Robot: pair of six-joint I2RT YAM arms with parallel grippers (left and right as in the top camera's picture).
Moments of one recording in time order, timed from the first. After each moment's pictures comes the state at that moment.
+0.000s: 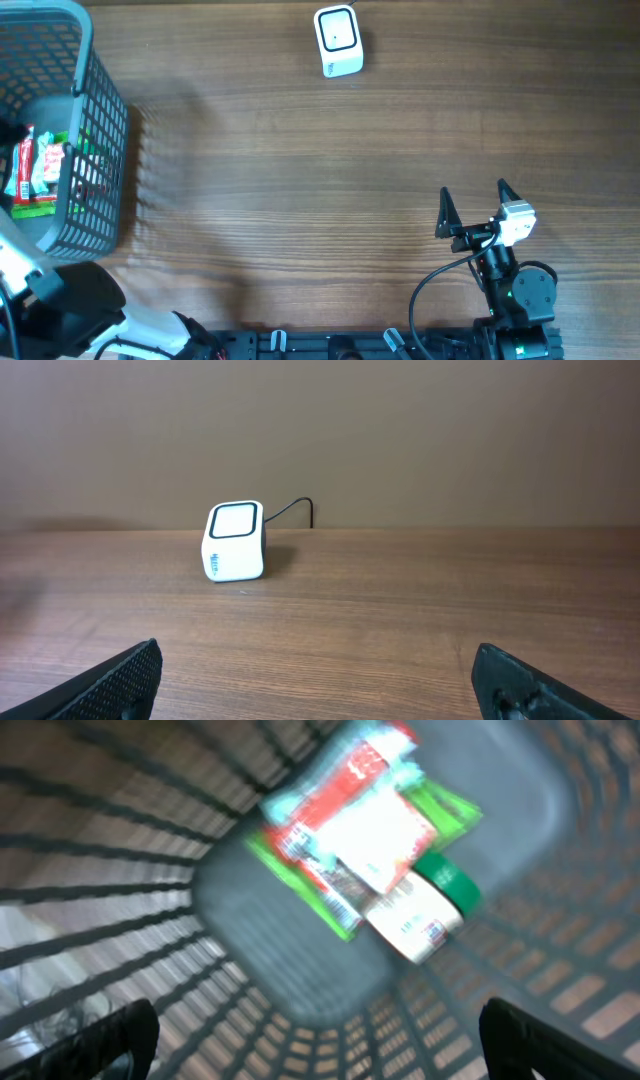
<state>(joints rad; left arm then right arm) 0.67 1.76 2.02 -1.48 -0.15 -0.11 0.11 0.02 0.01 0.00 -0.05 0.08</state>
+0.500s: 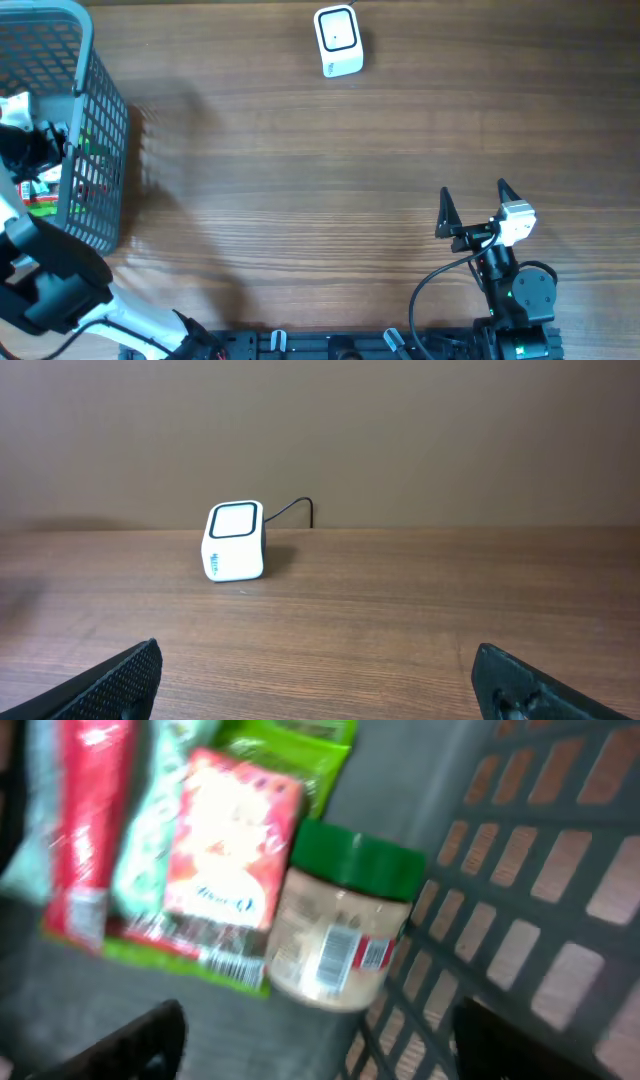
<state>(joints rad) 0.67 1.89 1.73 -1.23 0.12 0.29 0.11 0.02 0.01 0.00 -0.05 0.08</state>
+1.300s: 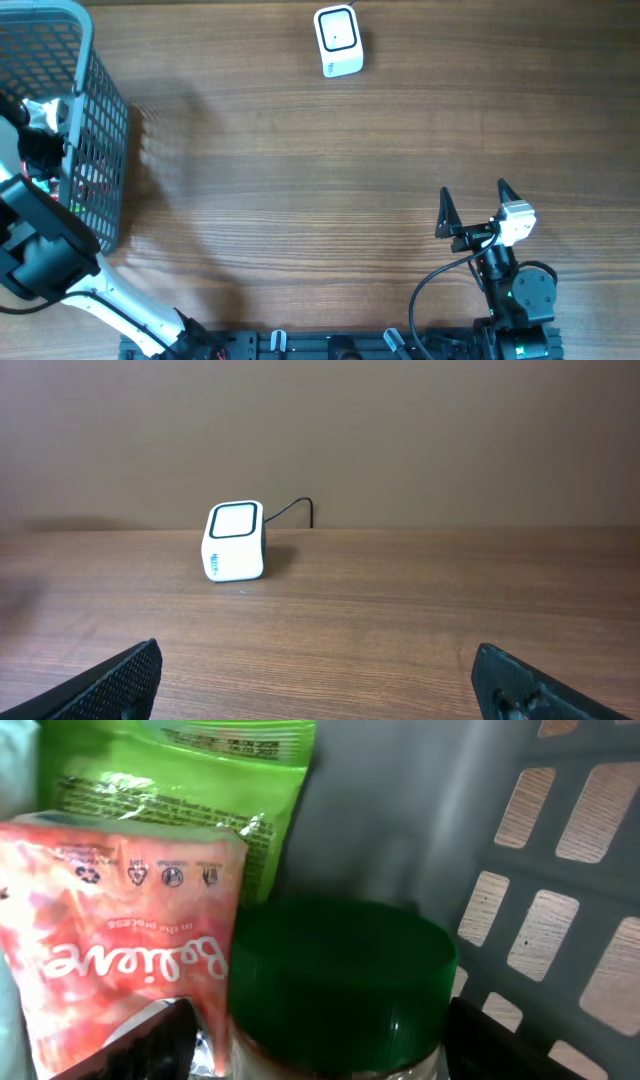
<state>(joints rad) 0.66 2.09 1.71 -1.12 0.21 0.35 0.11 0.02 0.01 0.00 -0.05 0.08</state>
